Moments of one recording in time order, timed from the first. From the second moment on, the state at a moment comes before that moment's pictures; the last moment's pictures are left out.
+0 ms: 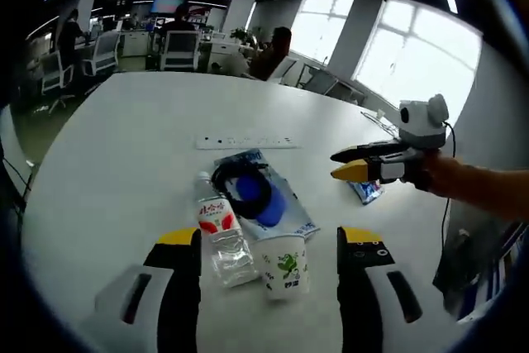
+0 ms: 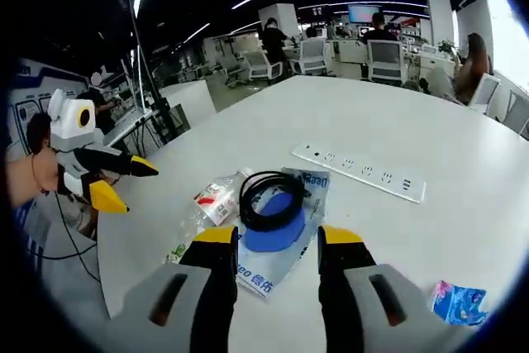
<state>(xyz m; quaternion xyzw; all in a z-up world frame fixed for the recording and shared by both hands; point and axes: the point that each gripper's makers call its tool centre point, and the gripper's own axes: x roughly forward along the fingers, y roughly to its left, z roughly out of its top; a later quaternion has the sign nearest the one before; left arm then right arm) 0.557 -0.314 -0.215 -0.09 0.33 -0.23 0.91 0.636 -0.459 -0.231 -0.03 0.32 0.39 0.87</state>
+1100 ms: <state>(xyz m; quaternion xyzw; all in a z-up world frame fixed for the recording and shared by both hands) 0.569 -0.249 -0.239 -0.12 0.32 -0.20 0.92 0.682 -0.399 -0.275 -0.04 0.35 0.38 0.85</state>
